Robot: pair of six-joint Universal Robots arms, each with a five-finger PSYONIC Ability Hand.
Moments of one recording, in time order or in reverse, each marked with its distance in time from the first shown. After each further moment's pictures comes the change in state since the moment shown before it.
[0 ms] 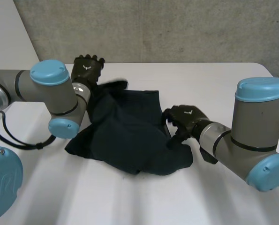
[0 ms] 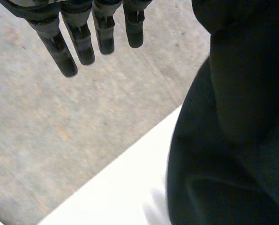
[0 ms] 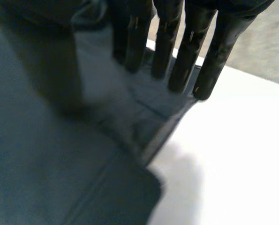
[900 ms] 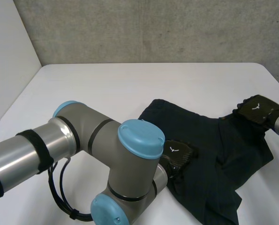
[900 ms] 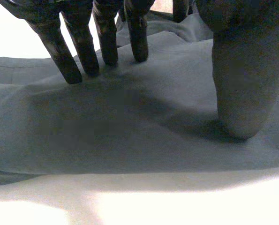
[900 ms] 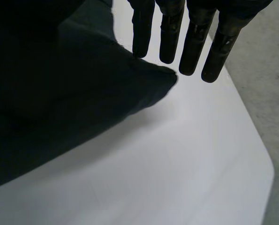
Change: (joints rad) left arm -0.528 0.105 -0.257 -0.322 0.095 -0.390; right arm -0.545 0.051 -0.028 0.104 -0.212 -0.943; left_hand 0.135 0.087 0.085 0.081 0.082; right_hand -0.254 -0.264 -0.322 -0.330 -0.351
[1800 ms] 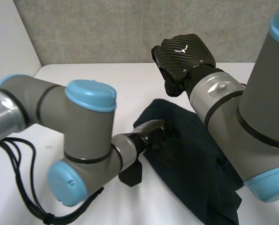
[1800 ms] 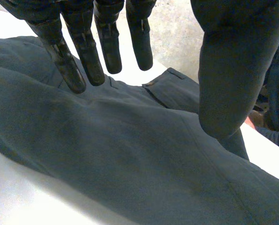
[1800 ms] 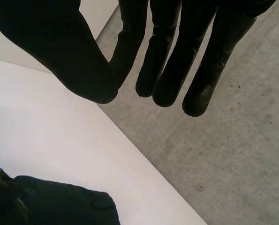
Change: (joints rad) left arm 0.174 0.163 -0.067 -0.110 0.106 -0.499; right arm 0.790 -0.296 -0.206 -0.011 0.556 0.679; left_hand 0.121 0.117 0.128 0.113 0.110; right_hand 0.680 0.772 0.814 0.827 0.799
